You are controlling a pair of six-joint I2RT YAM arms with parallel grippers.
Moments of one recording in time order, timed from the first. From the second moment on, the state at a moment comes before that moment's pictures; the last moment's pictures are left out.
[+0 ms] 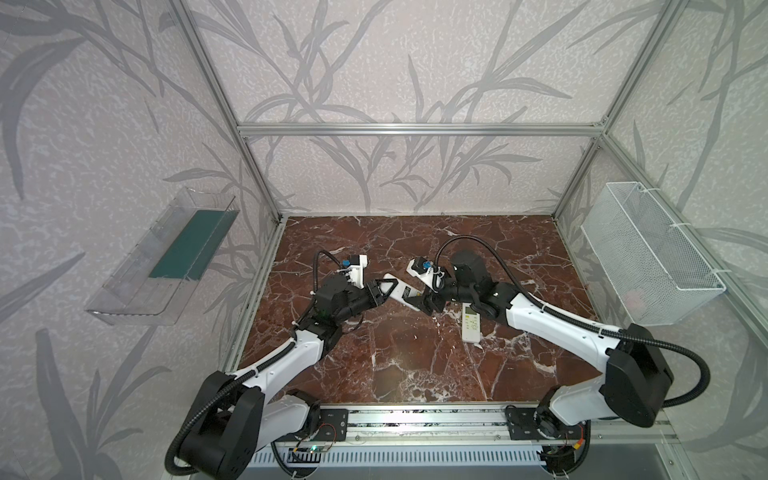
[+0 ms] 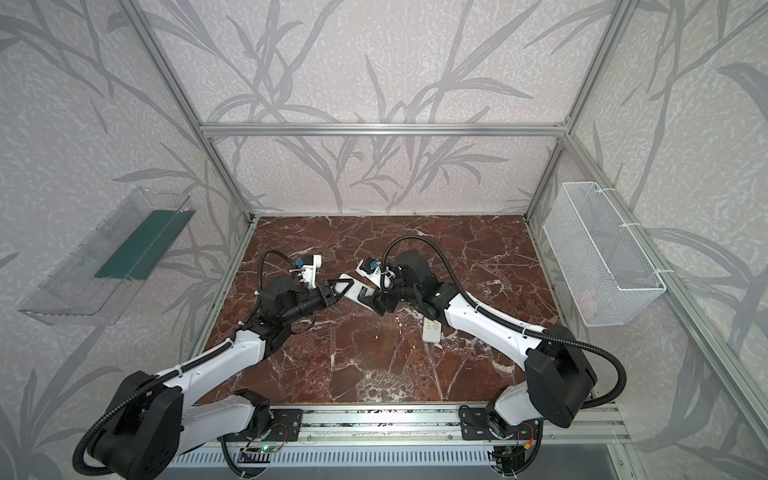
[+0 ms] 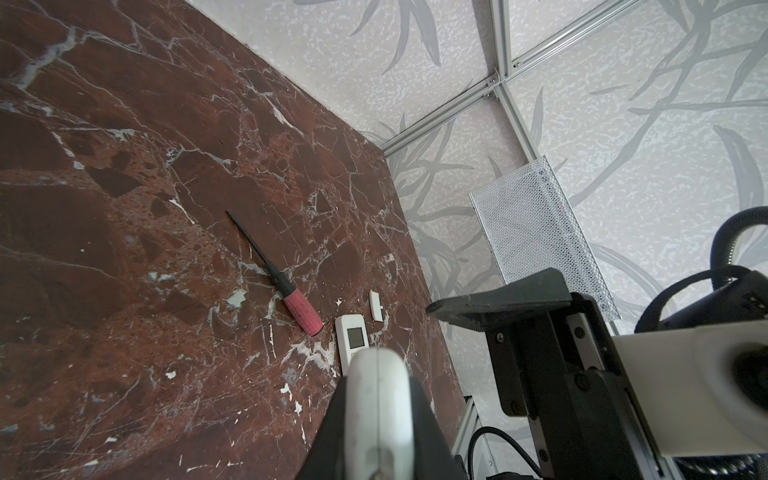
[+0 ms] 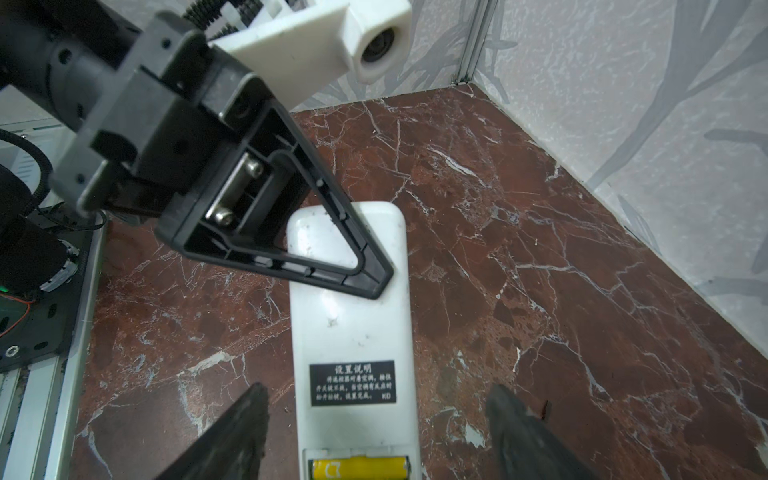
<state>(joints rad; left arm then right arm) -0.38 1.17 0.49 0.47 0.52 -0.91 0.74 1.48 1.04 -0.09 -0.37 -0.29</state>
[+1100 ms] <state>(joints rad) -0.38 1.18 0.49 0.45 0.53 -0.89 0.80 1.62 1.15 -0.19 -0.30 -0.26</state>
